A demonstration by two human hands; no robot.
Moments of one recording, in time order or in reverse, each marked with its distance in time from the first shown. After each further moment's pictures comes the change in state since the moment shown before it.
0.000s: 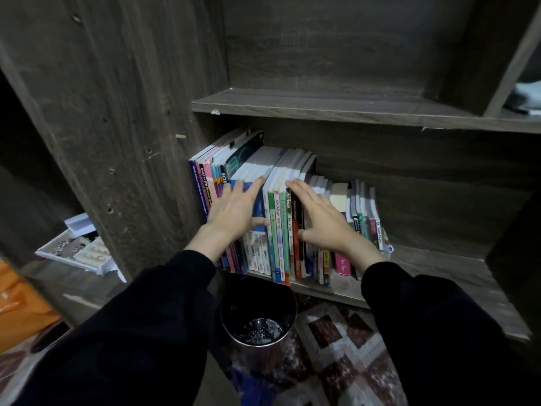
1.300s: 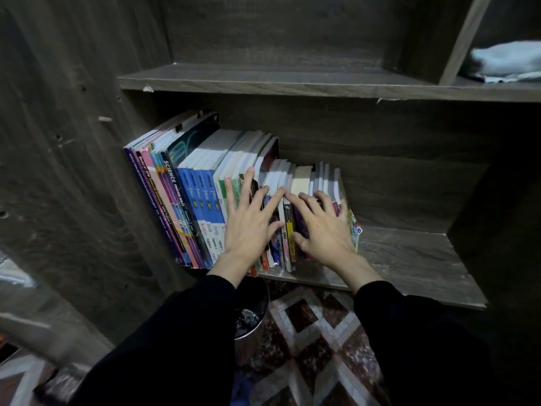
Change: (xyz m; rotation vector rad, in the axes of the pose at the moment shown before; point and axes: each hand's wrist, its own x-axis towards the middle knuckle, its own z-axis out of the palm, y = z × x) left_hand 0.001 0.086 0.075 0.244 0.328 0.214; right_hand -0.050 0.062 0.019 -0.390 0.109 0.196
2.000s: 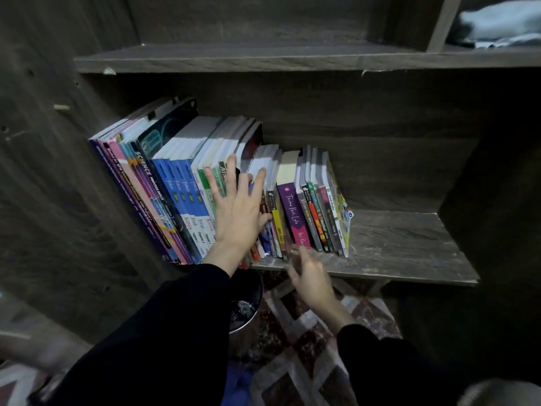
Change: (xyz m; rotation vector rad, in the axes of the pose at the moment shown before) left_hand 0.008 0.015 -0.002 0.064 -0.135 -0.107; right_hand -0.067 -0.012 0.094 0.600 -0.123 0.362
